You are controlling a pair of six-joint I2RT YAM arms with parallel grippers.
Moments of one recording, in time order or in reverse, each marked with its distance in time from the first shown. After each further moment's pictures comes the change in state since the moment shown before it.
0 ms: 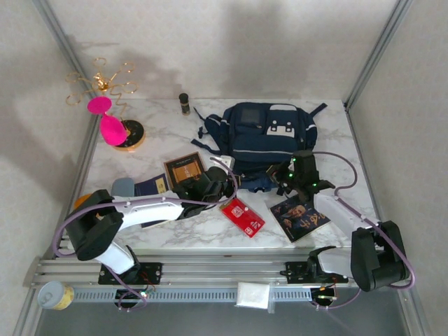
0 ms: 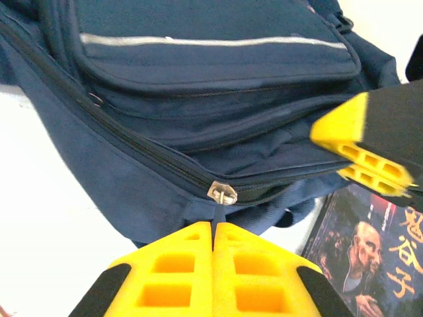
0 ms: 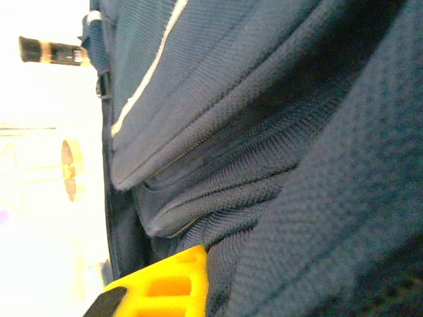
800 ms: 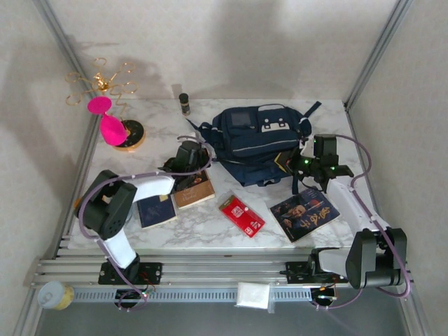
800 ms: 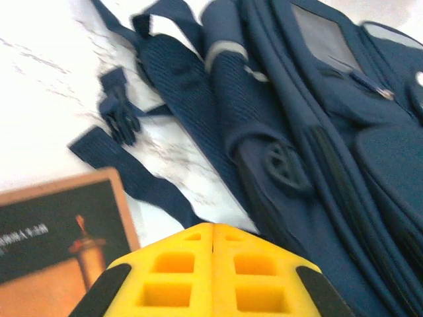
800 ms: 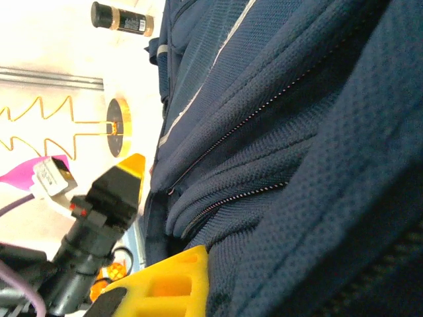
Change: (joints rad) left arm 0.399 0.206 0.061 0.113 0.031 -0.023; right arm -0.172 0.015 0.212 -0.249 -0.297 -0.233
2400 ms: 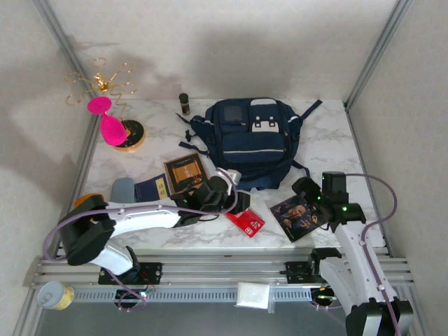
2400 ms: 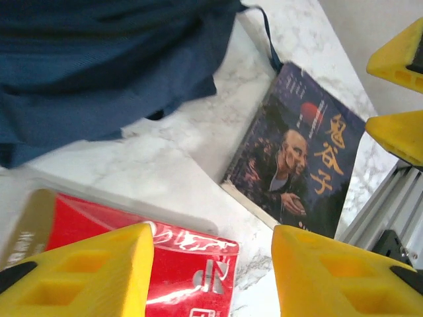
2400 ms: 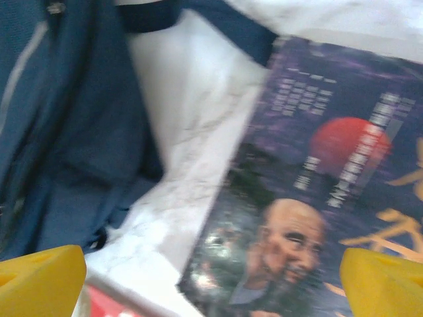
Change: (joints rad) left arm -0.497 -0.230 -0.087 -0.178 0.185 -0.062; right arm -0.038 -0.497 -0.287 -0.390 0.574 0.055
